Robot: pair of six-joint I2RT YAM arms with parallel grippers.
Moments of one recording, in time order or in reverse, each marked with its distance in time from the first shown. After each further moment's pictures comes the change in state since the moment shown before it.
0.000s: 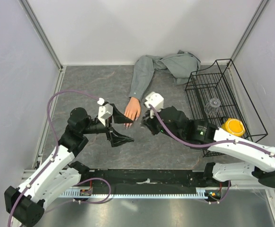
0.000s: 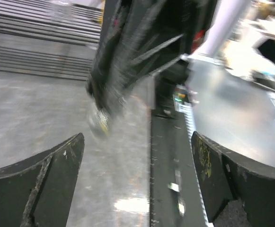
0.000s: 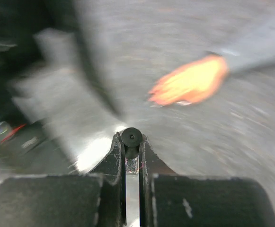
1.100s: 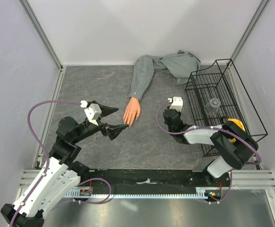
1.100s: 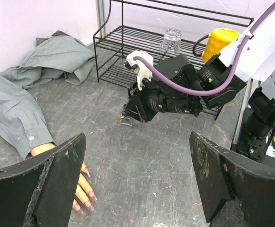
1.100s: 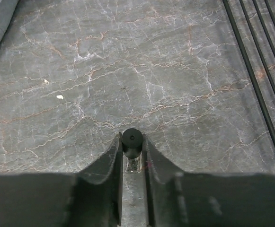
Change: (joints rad) left arm 0.020 -0.219 -0.016 -0.103 -0.478 0.101; right arm -0.469 0.370 -0.695 0.965 0.430 0.193
